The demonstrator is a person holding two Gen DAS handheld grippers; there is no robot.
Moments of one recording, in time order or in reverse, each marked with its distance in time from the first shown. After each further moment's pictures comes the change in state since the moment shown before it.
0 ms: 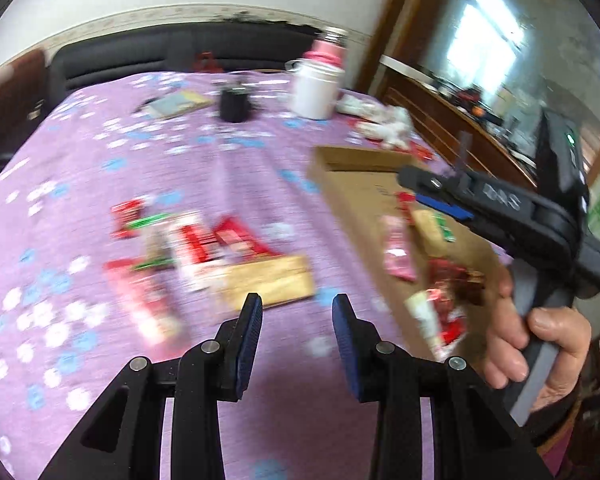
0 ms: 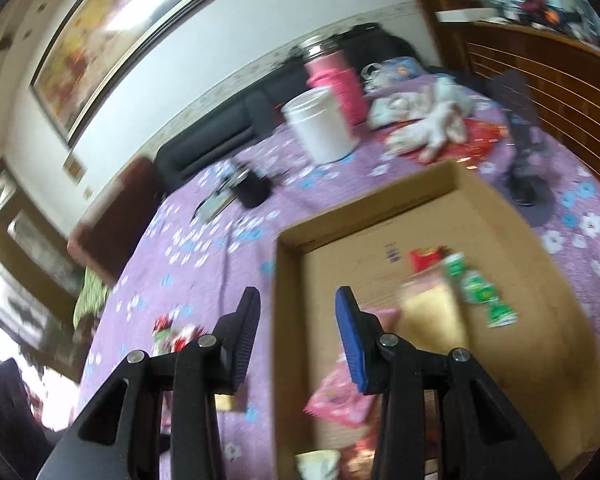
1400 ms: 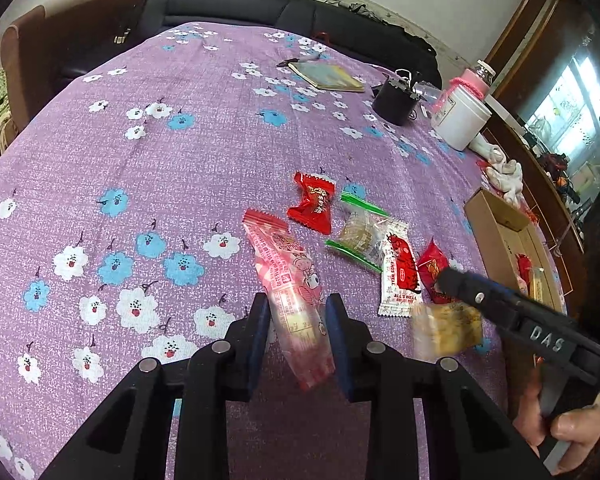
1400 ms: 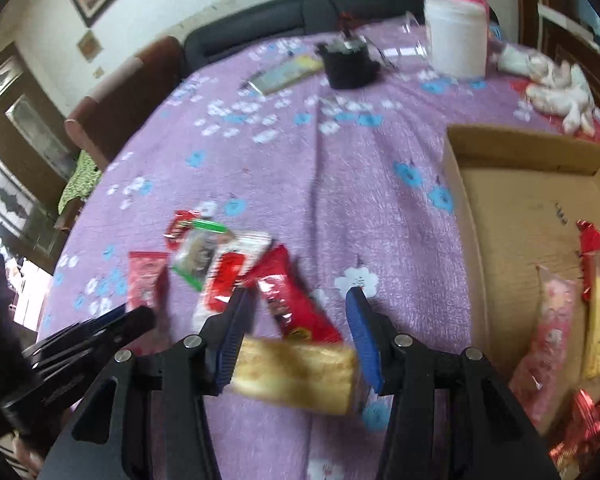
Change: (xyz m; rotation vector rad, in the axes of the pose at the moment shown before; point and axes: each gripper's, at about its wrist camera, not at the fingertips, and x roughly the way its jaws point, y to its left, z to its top) left arm 0.038 0.123 0.006 -0.290 0.032 0.127; right arm 0.110 0.091 -0.038 -0.207 0.330 -0.056
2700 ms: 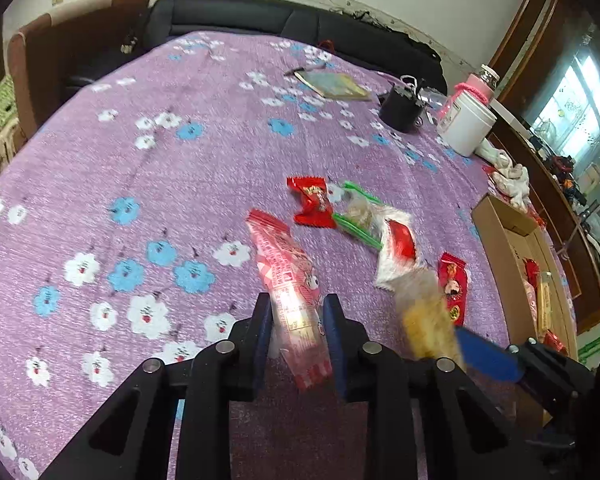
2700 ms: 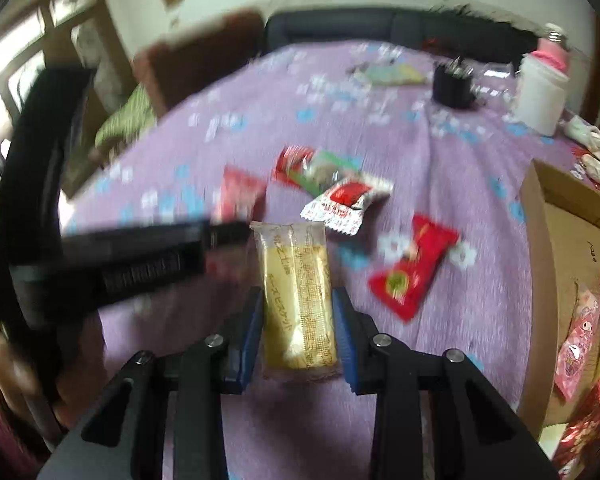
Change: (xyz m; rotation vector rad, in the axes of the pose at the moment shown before) left arm -0.004 -0.001 0.000 0.015 -0.050 0.047; right arm -0.019 0.062 -0.040 -0.274 -0.107 0.123
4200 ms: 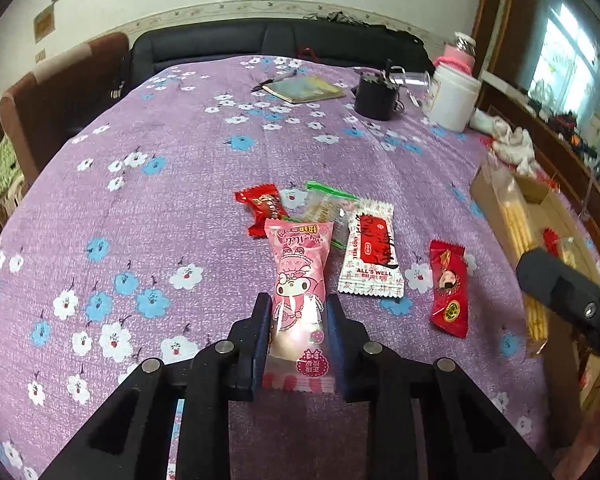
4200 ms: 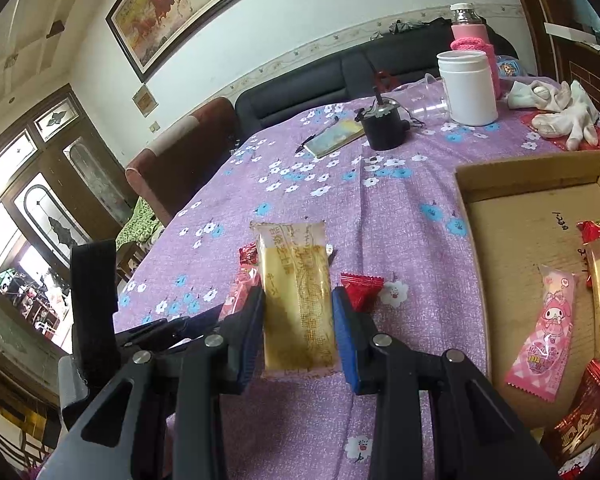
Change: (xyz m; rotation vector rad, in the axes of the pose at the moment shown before) left arm 0.012 -0.039 -0.007 0.142 -0.057 0.084; right arm -0.047 -0.059 -0.001 0.243 -0.198 0.049
